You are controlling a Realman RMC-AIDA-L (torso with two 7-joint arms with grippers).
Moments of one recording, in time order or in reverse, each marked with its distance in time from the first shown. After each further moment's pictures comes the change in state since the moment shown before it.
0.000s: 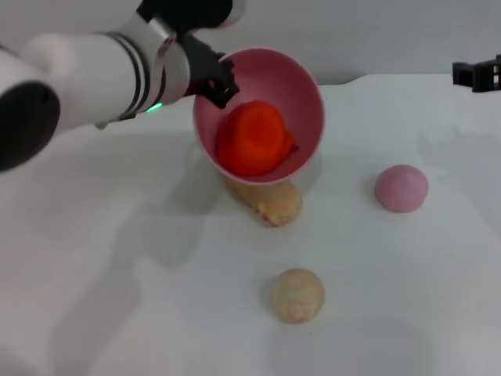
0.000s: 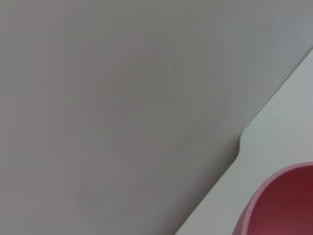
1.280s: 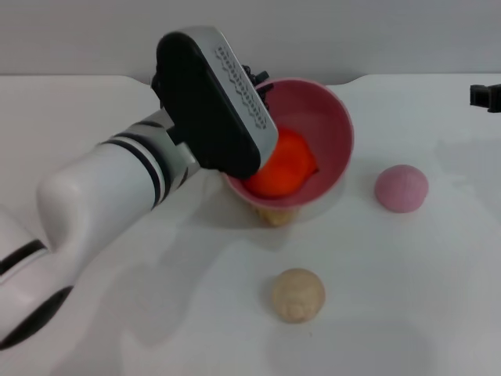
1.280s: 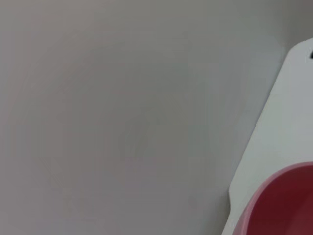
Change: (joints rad) left arm 0.256 0.000 0.284 -0.017 0.344 0.515 0.003; right arm -0.019 -0.005 0.029 0.084 0.002 -0.041 0.003
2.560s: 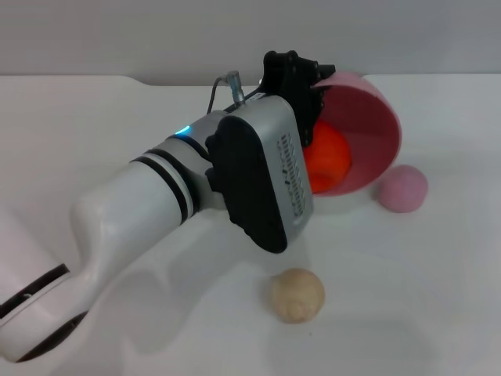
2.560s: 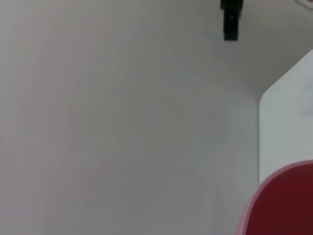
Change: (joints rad) left arm -0.035 -0.004 0.043 -0.165 0.016 0.375 0.322; right arm -0.065 -0.002 0.264 -0.054 -0.039 -0.064 -0.014
